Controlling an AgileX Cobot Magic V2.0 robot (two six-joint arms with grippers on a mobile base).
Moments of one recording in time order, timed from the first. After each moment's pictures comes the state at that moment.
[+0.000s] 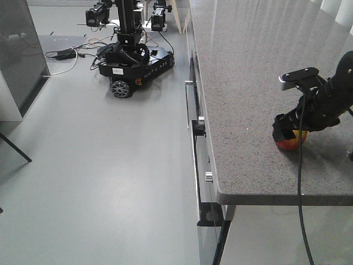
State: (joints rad) left arm 0.04 -0.01 0.02 0.03 0.03 -0.11; right arm -0.04 1.91 -1.50 0.10 0.85 -0.41
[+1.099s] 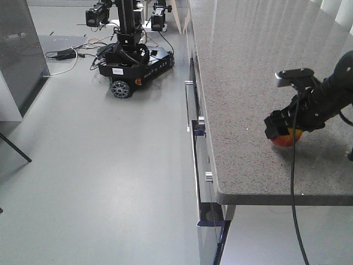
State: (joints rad) left arm 0.04 -0.01 0.02 0.03 0.03 -0.11; right arm -0.04 1.89 -1.50 0.26 0.87 -0.43
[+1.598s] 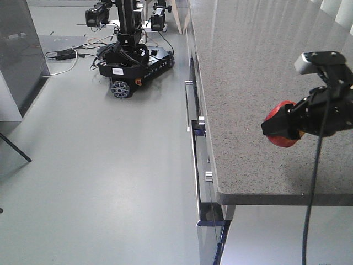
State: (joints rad) left arm 0.04 -0.01 0.02 0.03 0.03 -0.11; right arm -0.04 1.41 -1.13 0.64 0.86 -0.69
